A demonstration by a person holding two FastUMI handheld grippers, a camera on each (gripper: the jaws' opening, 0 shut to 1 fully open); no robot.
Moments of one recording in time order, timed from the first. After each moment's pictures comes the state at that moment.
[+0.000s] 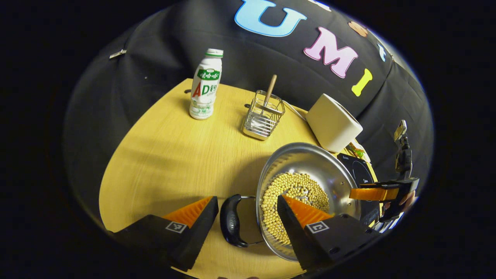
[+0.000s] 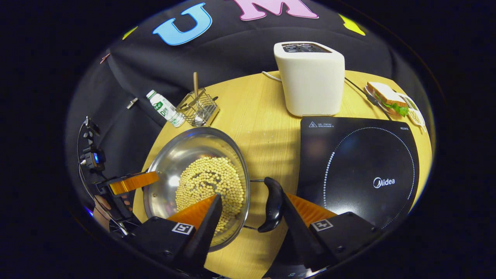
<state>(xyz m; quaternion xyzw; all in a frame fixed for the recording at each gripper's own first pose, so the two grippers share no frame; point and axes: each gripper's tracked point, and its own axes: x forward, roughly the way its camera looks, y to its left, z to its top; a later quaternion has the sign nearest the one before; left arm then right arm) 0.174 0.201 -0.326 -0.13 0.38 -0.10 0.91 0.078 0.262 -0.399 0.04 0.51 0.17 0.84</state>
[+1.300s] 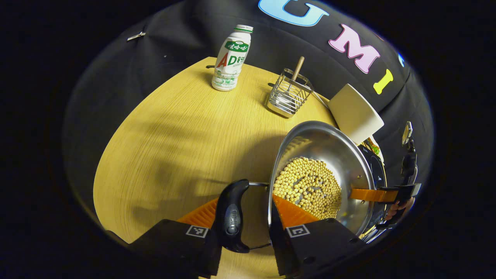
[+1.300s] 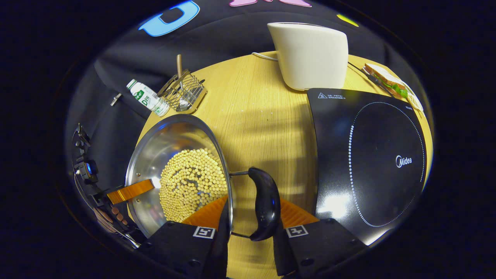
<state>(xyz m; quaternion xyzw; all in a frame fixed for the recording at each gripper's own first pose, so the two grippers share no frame) 0.144 0.218 -0.366 -0.15 0.44 -0.04 0.89 0.063 0.282 -0.440 0.04 0.55 0.13 0.82</state>
